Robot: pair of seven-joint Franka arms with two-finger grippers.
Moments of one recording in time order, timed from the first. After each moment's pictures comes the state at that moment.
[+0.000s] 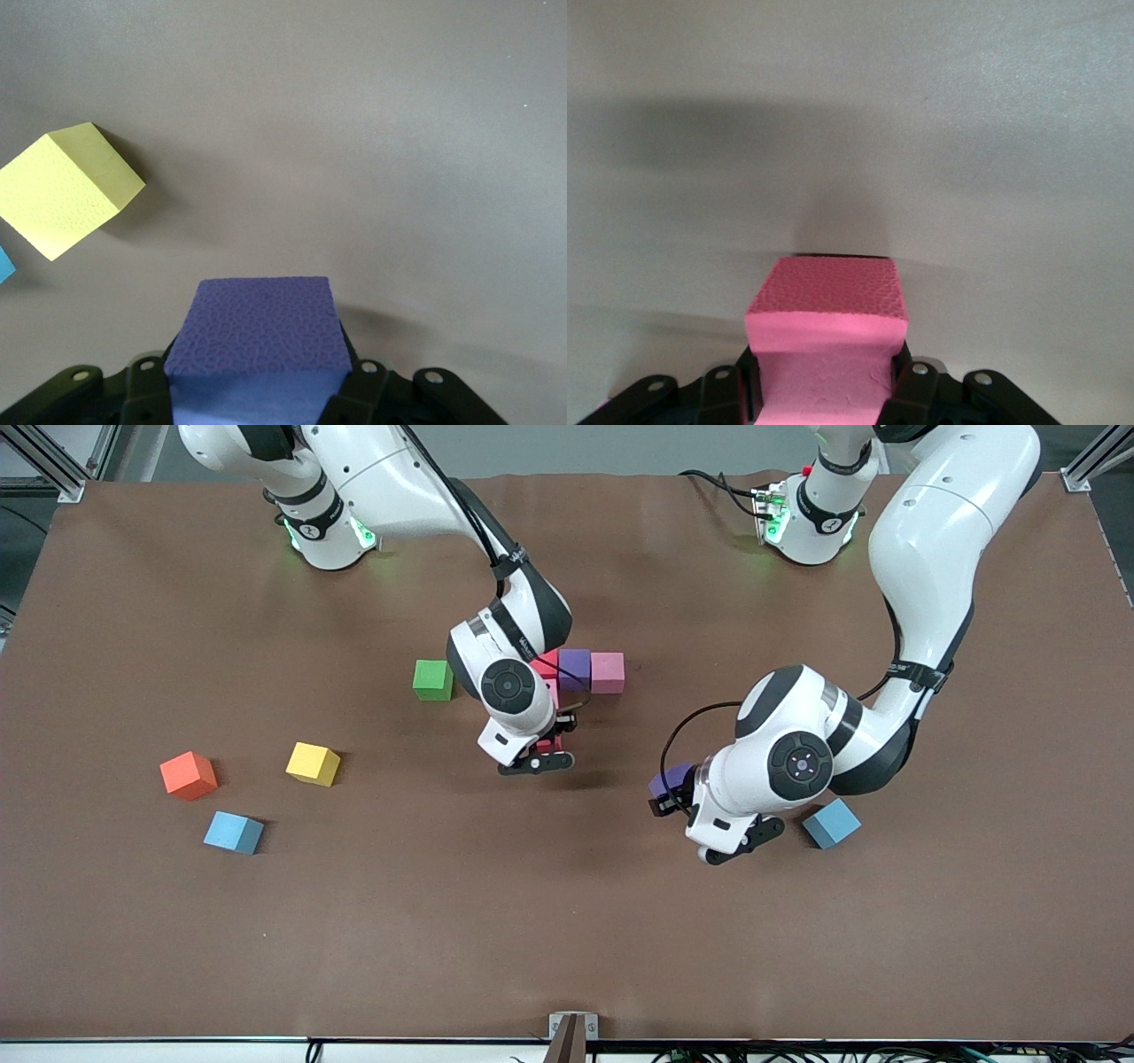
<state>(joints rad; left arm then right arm) 0.00 0.79 -0.63 -1.33 0.19 1.96 -0.98 0.85 0.73 -0.16 -1.56 0.34 2.15 0.43</state>
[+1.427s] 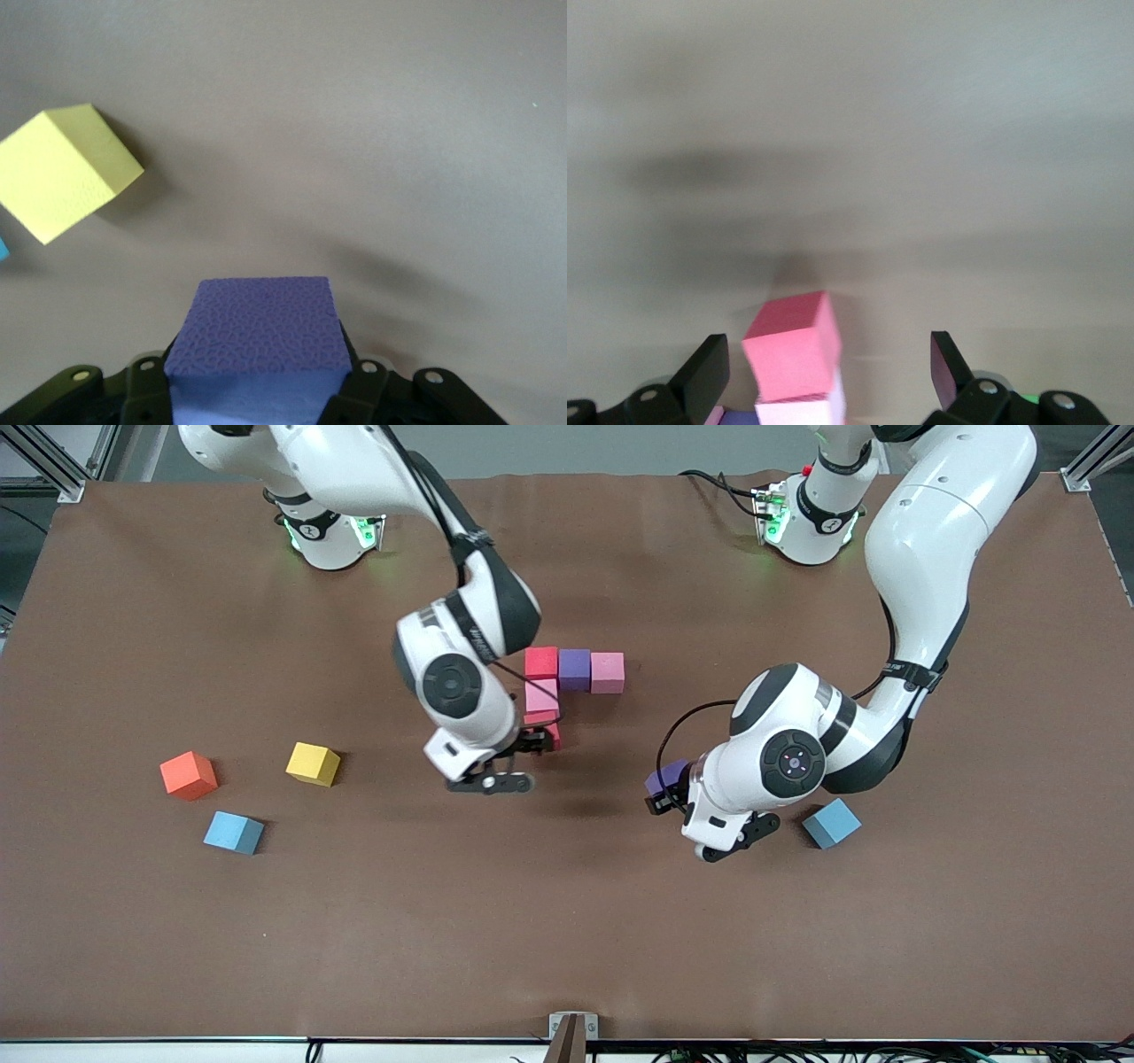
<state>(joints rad) -0.02 0.79 -0.63 -1.34 0.19 1.96 -1.07 0.82 0.62 -0.34 -1.43 0.34 1.93 0.48</state>
